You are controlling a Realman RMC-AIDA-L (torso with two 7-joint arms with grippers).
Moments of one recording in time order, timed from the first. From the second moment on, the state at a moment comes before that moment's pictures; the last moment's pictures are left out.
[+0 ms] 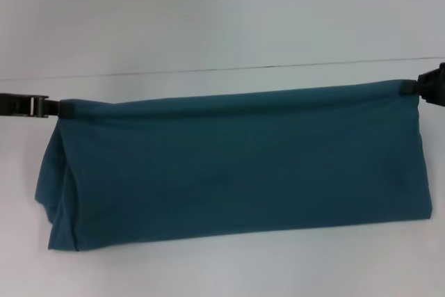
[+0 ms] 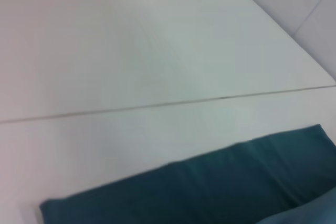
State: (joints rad) left arm -0.79 -1.91 0.50 0.72 2.43 1.43 -2.13; right arm 0.66 1.82 -0.40 -0.57 -2.27 -1.38 2.45
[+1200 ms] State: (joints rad) left arm -0.82 -2.03 0.57 0.63 2.43 0.80 -2.07; right arm 0.84 1.97 -0.48 -0.42 -2.22 -0.73 2.37
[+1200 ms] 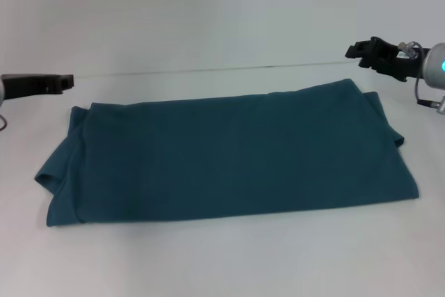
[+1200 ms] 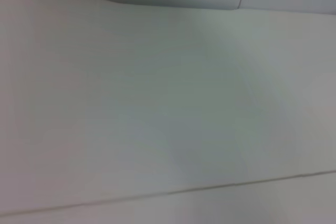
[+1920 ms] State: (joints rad) left arm -0.64 -2.05 0.81 0.94 2.55 1.15 -2.48; right arm 0.61 2.08 -0.54 -0.74 -2.15 -0.98 2.13
